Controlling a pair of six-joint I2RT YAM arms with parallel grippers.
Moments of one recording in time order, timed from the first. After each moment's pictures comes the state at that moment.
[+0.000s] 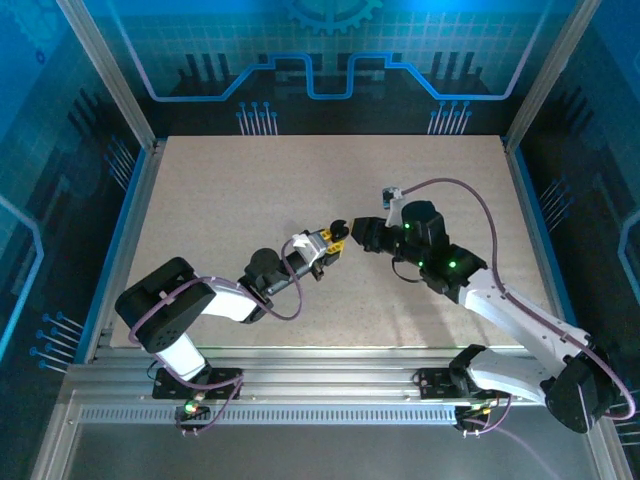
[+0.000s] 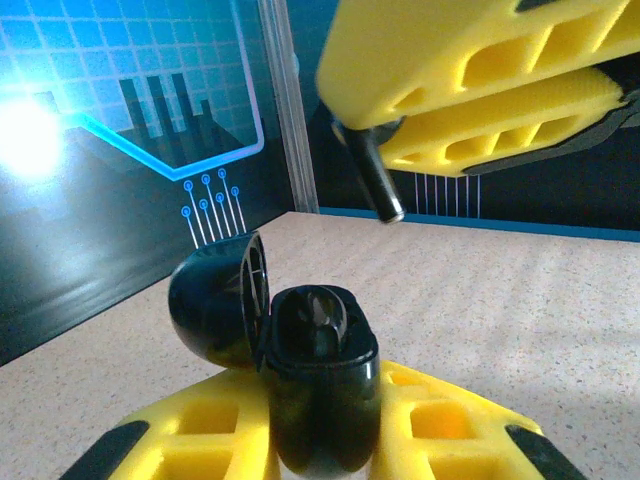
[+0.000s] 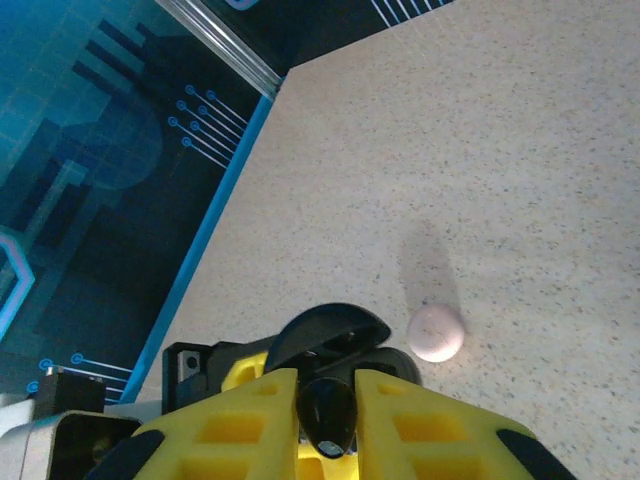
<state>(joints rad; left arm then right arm) -0.71 1.65 0.46 1.28 0.18 0.13 0.63 1.10 0.85 -0.12 -0.16 0.70</state>
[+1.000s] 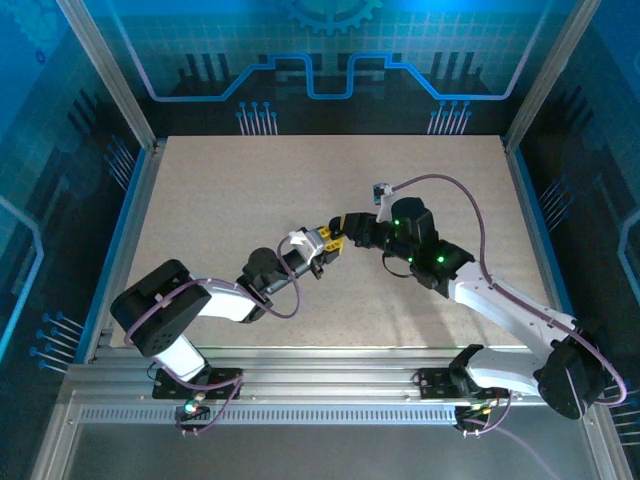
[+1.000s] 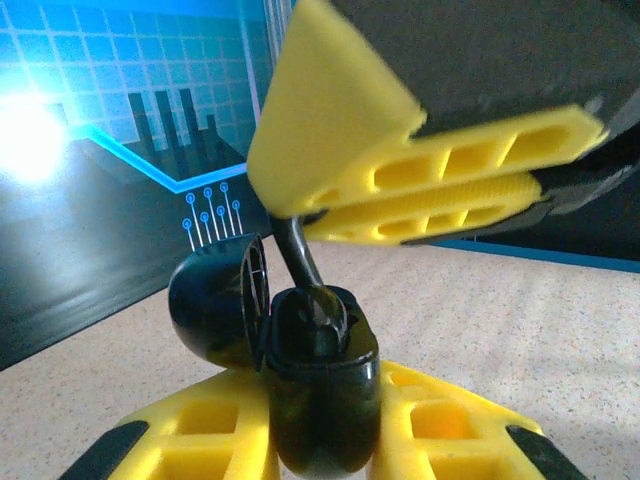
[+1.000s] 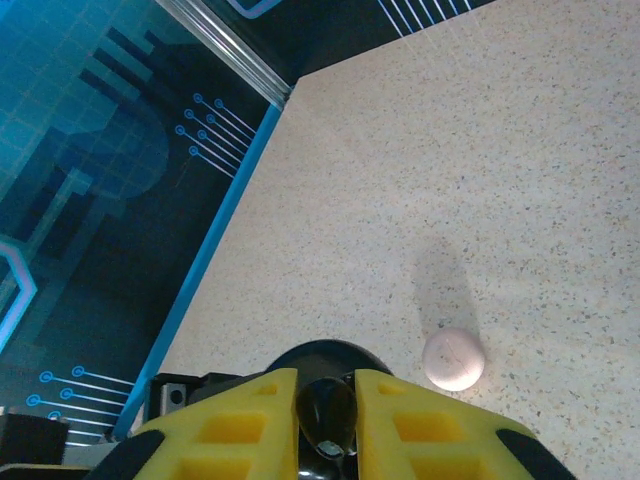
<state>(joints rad) -0.71 1.61 0.46 1.28 0.18 0.09 0.65 1.18 0.86 -0.05 -0.13 0.70</state>
